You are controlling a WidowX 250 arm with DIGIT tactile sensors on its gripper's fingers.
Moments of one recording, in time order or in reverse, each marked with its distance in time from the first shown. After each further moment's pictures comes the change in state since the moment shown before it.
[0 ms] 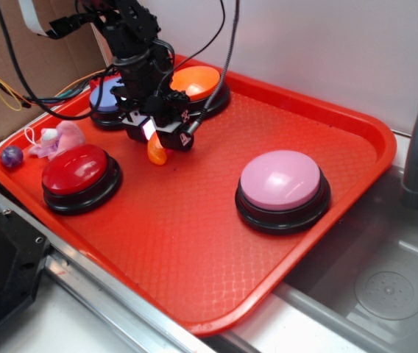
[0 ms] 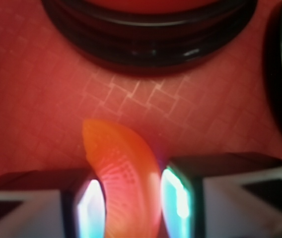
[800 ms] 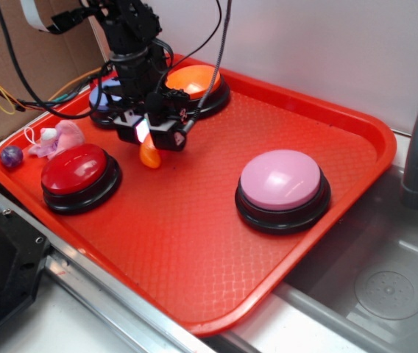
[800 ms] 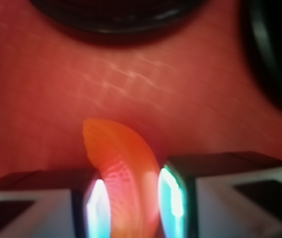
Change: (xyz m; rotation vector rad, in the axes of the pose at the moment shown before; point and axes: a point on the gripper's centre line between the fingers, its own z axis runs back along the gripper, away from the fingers) arm -0.009 -0.004 0.021 0.071 0.039 0.104
